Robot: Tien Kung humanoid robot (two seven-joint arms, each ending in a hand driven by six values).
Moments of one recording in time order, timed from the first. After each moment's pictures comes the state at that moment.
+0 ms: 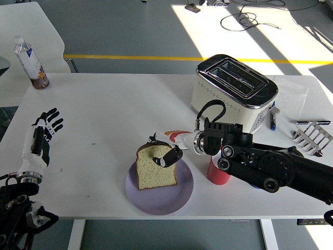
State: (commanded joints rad) left arm -0.09 0.00 -1.59 -1.16 1.19 0.08 -0.26; right arm 1.00 -0.09 0.24 1.06 -1.34 0.12 -0.16
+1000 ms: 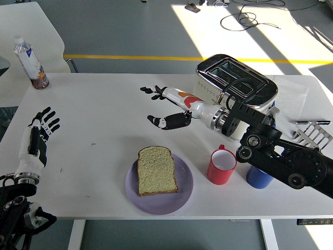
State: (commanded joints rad) left arm -0.08 0.01 -1.60 -1.18 1.19 0.09 -0.27; right arm 0.88 -0.24 0.53 1.32 -1.28 -0.13 0.03
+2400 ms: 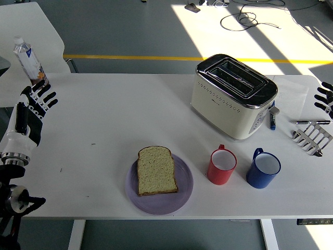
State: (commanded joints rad) left arm -0.10 0.05 -1.64 -1.37 1.07 -0.01 -0.13; right arm 0.08 -0.33 1.56 1.41 -1.01 -0.05 0.10
